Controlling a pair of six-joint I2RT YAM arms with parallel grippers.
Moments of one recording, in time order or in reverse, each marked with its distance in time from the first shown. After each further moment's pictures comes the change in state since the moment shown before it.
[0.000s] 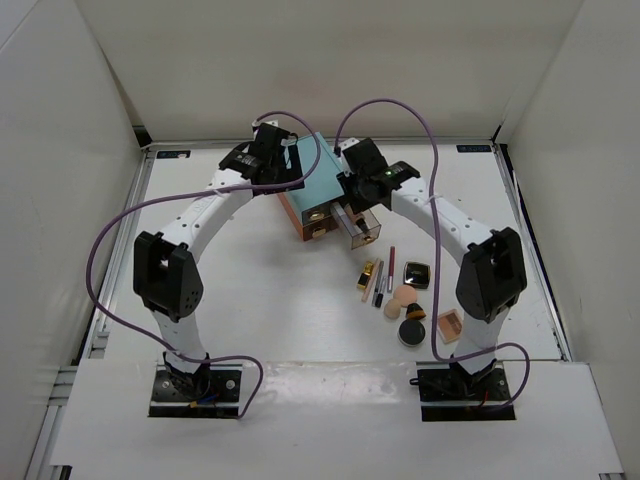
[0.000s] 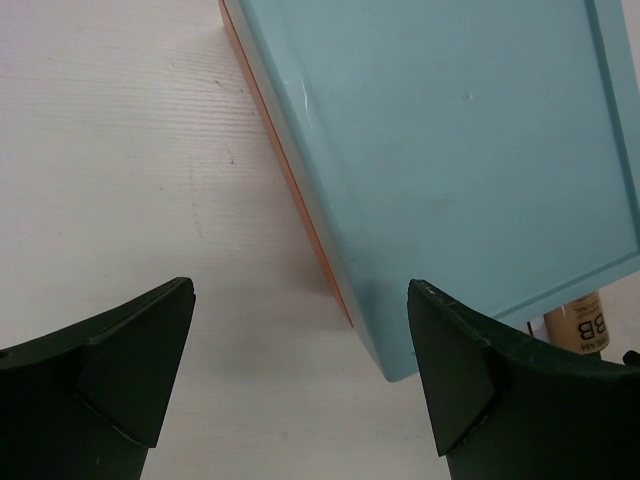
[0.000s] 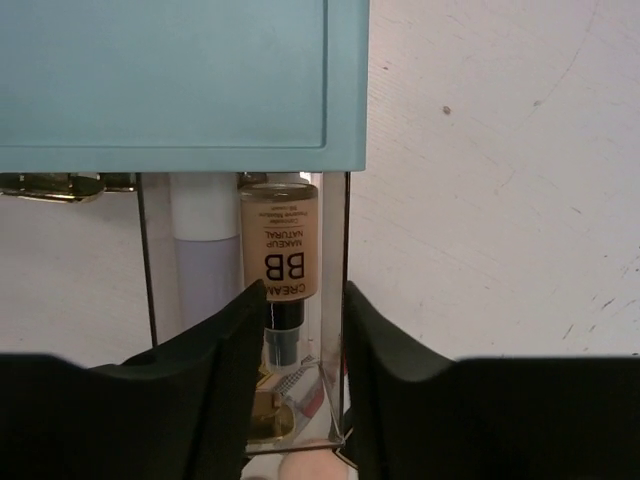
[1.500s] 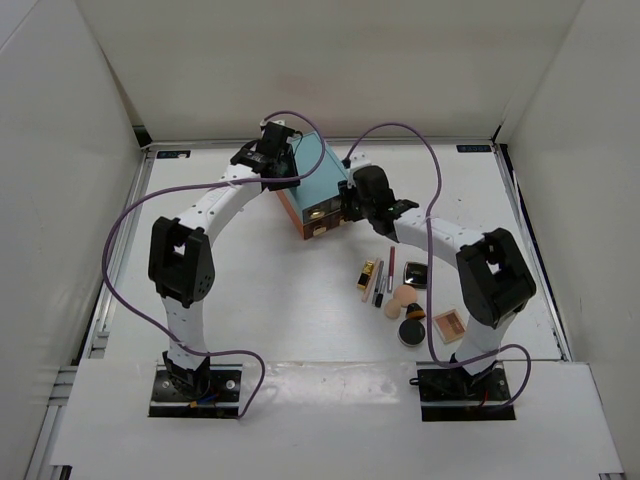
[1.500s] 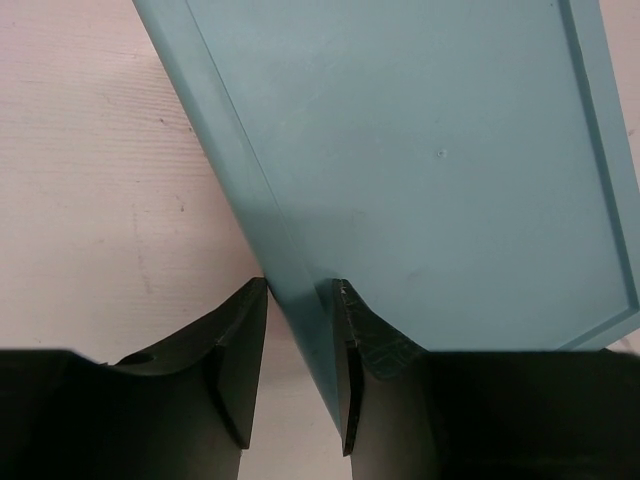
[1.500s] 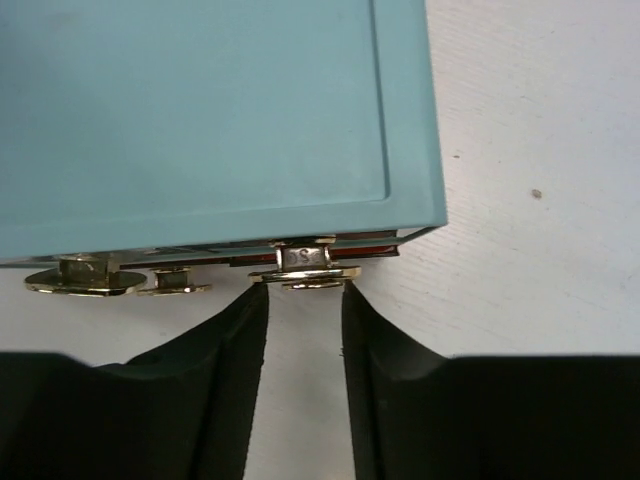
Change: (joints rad) left arm 0.016 0.138 0.058 0.093 0.079 -0.012; right arm -0.019 -0.064 -0.433 0.683 -0.105 0.143
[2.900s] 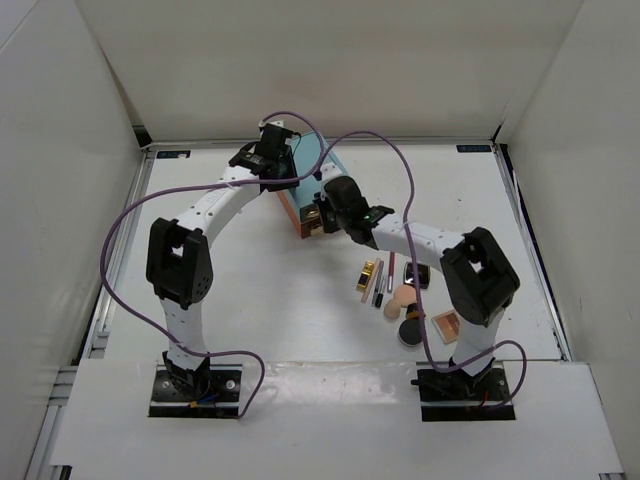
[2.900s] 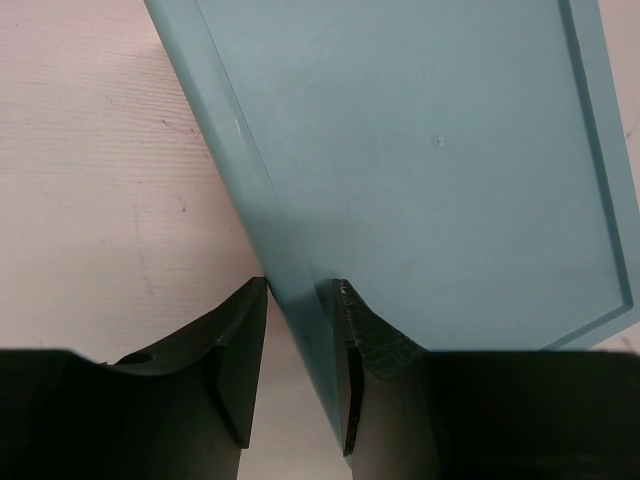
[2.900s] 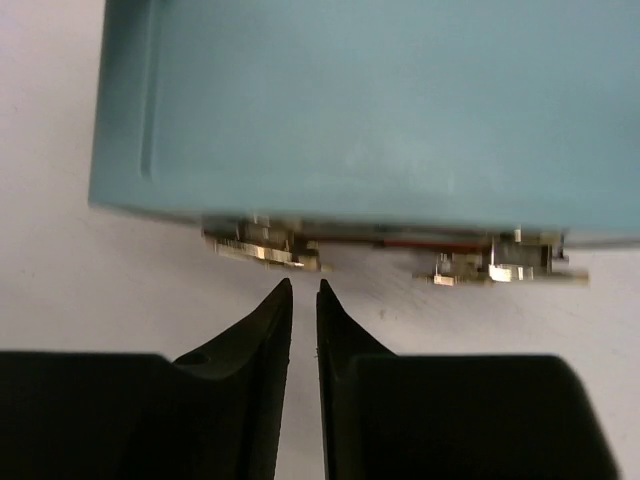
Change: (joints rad) left arm 0.004 -0.017 -0.033 0.029 0.005 0.000; right arm 0.146 0.085 0.101 -0.050 0.029 0.028
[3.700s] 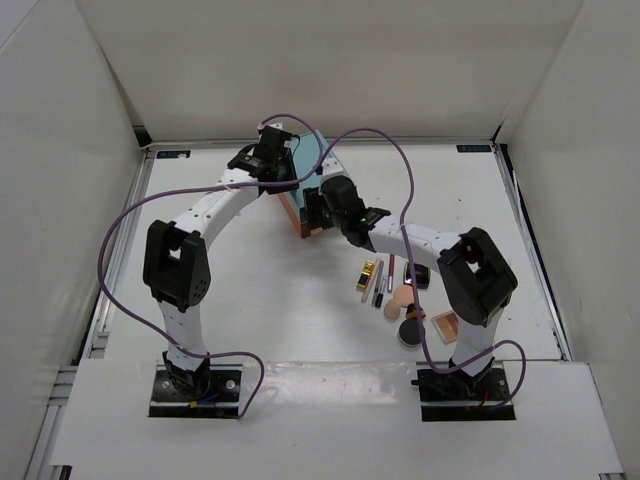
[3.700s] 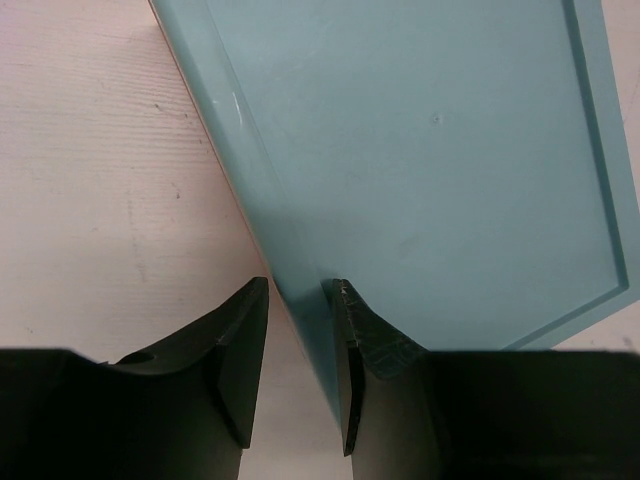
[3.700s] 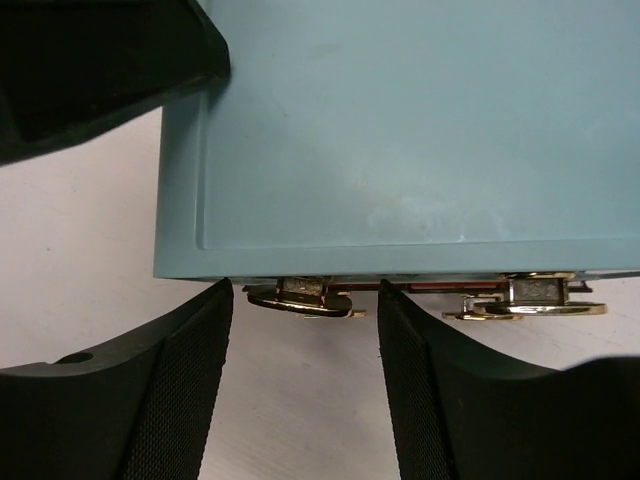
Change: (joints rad) left arm -0.002 -0.029 -0.040 0.010 0.011 -0.014; right arm 0.016 -0.017 -0.034 0.129 0.047 0.109
